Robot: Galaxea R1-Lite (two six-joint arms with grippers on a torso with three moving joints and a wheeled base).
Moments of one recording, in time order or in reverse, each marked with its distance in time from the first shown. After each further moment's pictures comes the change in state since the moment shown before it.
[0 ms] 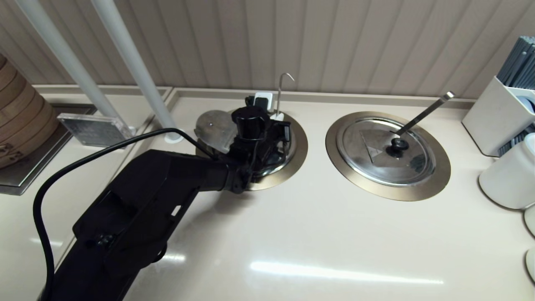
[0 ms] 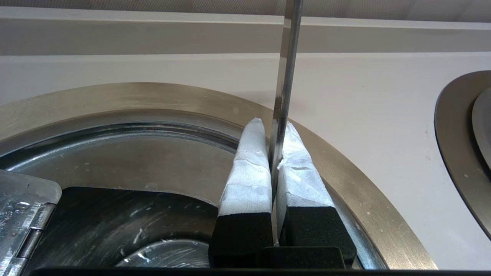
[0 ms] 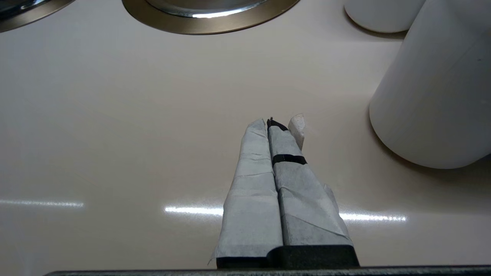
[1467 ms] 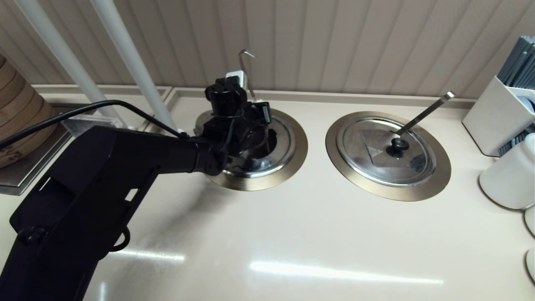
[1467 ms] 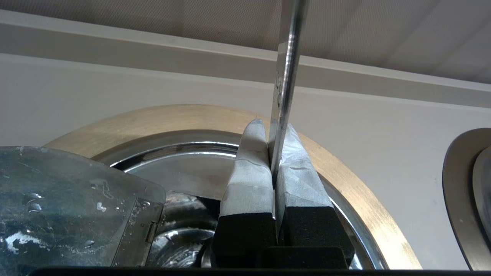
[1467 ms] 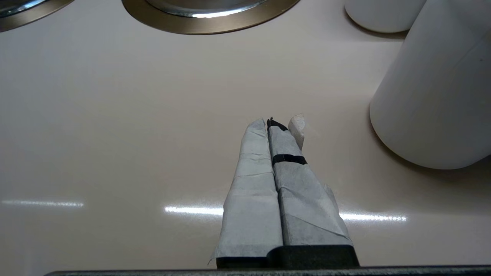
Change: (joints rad) left arm 0.069 -0.176 0.099 0.093 0.014 -0.137; right arm 0.000 0.000 0.000 0.000 0.000 0.000
